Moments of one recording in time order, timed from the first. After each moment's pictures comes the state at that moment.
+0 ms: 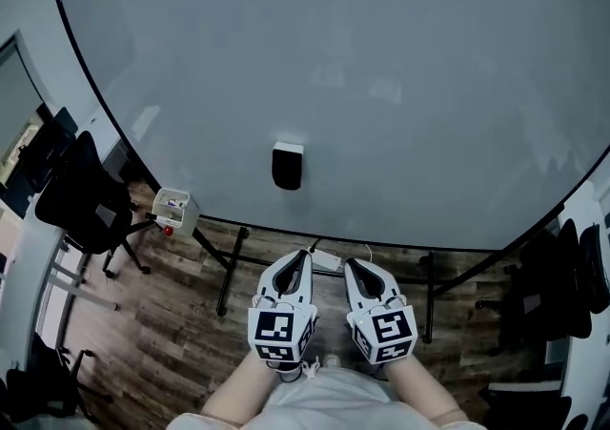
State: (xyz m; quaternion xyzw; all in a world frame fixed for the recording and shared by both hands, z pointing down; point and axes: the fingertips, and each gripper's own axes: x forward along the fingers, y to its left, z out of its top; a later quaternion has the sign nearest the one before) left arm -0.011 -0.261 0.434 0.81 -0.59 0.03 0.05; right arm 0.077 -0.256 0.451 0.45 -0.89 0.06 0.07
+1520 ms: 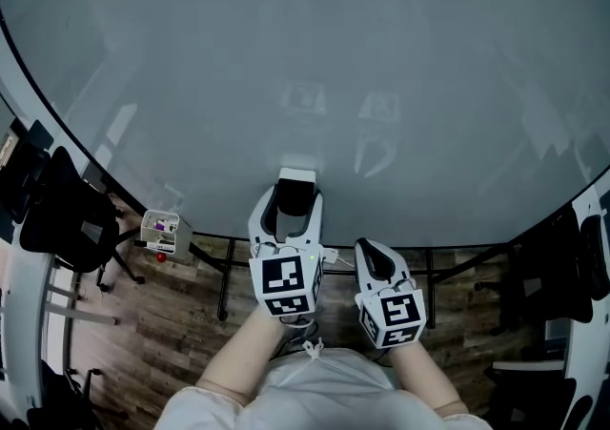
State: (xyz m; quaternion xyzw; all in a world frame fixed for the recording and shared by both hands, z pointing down) left arm -0.060 -0.409 0.371 0.78 -0.62 0.00 0.01; right arm 0.060 -0.343 0.448 0.51 -0.85 0.06 0.08
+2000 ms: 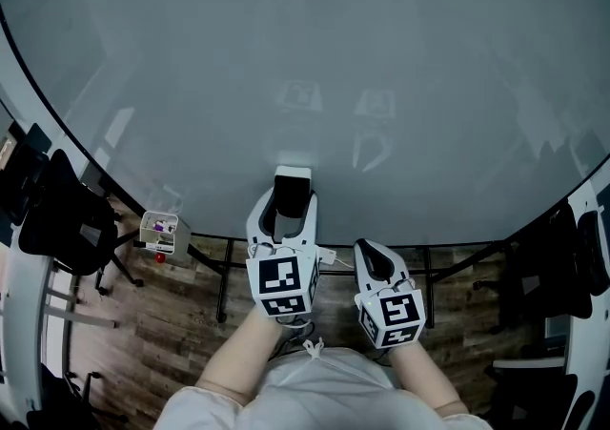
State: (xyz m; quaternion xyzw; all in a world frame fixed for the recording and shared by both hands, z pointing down) left arm -0.058 -0.401 0.366 0.79 -0.61 0.00 0.00; right arm 0.065 -0.335 0.446 0.52 -0.85 0.06 0.08
